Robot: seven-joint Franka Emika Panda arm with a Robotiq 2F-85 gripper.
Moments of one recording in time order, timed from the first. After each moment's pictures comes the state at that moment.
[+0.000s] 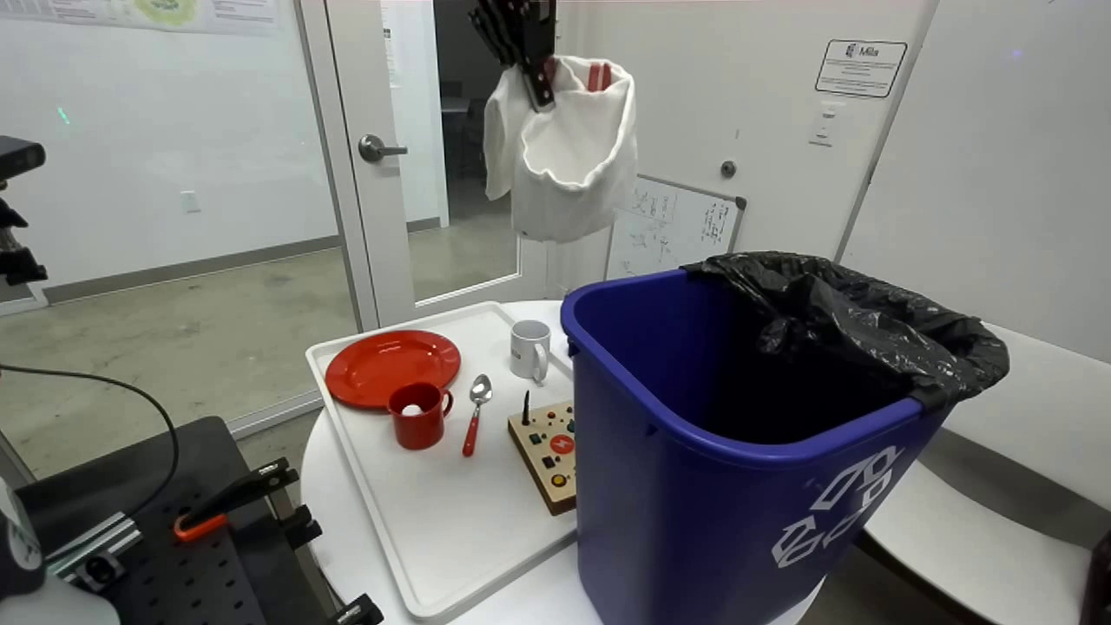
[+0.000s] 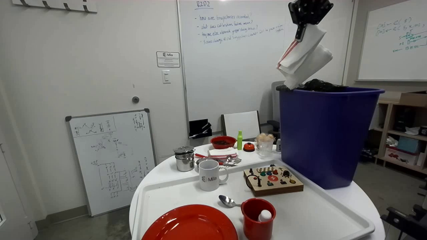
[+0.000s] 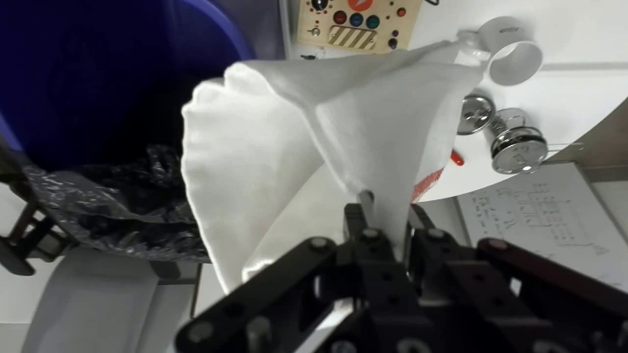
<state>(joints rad) -0.08 -0.47 0.12 -2.44 -0.19 2.38 0.38</state>
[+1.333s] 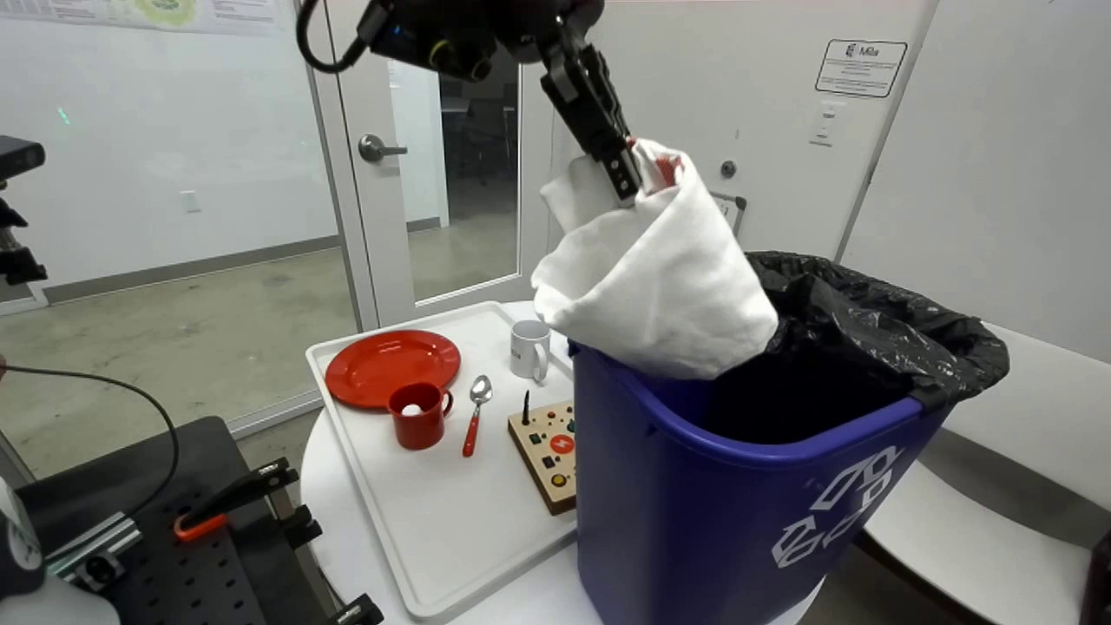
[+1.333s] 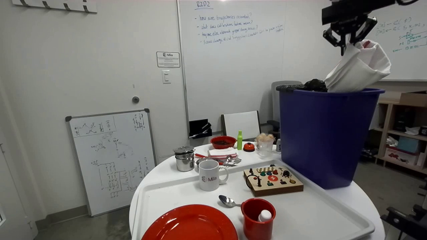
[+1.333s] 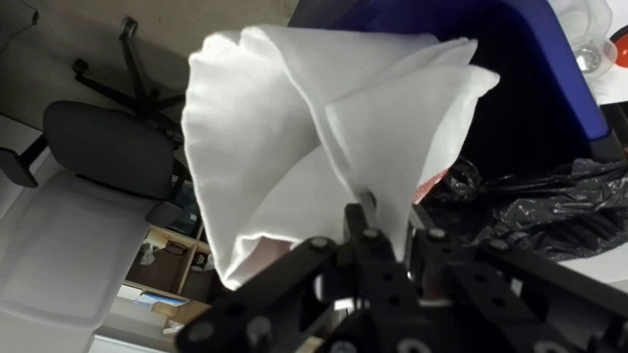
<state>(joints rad) -0.41 -0.43 0.27 -2.51 -0.62 2.29 1.27</state>
